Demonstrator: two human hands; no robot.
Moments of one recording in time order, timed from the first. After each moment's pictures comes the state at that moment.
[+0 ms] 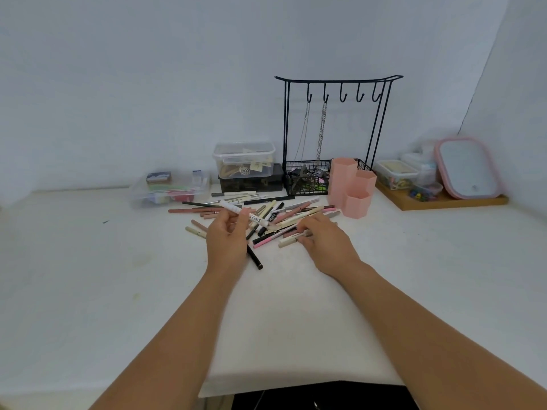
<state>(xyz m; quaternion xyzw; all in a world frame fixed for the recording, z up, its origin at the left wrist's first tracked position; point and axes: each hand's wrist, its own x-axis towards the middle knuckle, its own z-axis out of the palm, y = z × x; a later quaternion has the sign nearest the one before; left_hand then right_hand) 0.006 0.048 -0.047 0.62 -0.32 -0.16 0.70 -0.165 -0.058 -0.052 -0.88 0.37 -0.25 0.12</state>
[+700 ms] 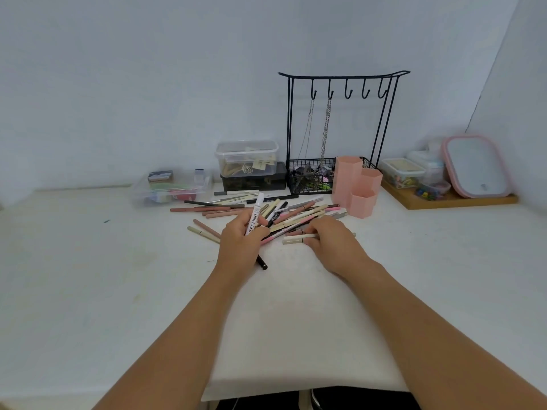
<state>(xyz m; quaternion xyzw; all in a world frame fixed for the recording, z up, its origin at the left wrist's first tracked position) 0.000 0.052 -0.046 0.63 -0.41 -0.20 0.63 -0.161 -0.063 -0.048 -0.88 0.40 -0.23 0.14</state>
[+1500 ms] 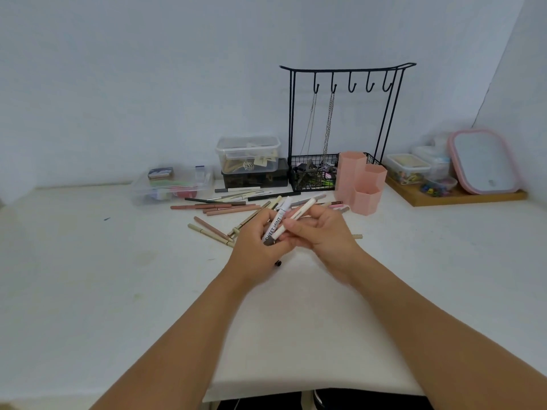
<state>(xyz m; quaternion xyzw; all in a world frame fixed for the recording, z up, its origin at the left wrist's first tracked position) -0.015 0.056 -0.047 0.57 -0.54 -0.21 0.58 -0.151 -0.024 -0.029 -0.60 0.20 -0.38 0.68</state>
